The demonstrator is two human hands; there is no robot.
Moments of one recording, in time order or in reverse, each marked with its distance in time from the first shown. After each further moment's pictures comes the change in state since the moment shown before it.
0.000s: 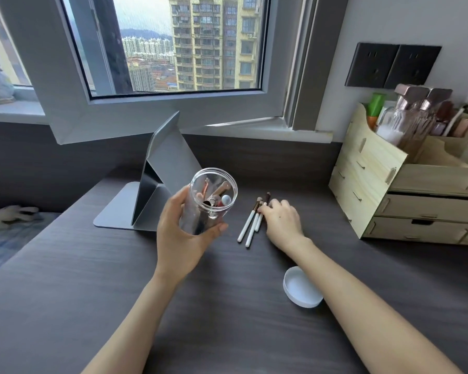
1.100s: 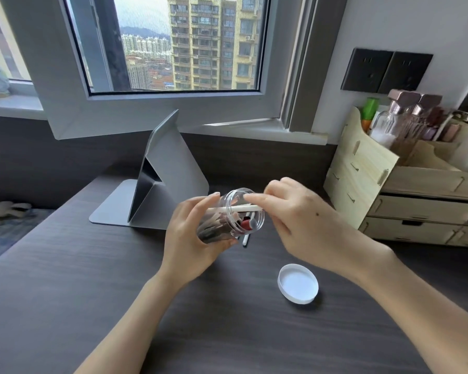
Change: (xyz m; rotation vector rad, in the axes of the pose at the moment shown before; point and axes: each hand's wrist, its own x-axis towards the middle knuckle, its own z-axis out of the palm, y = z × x) left_hand -0.009 0.006 0.004 0.269 -0.186 0.247; right_hand -0.081 -0.021 -0.146 0.195 0.274 -0.573
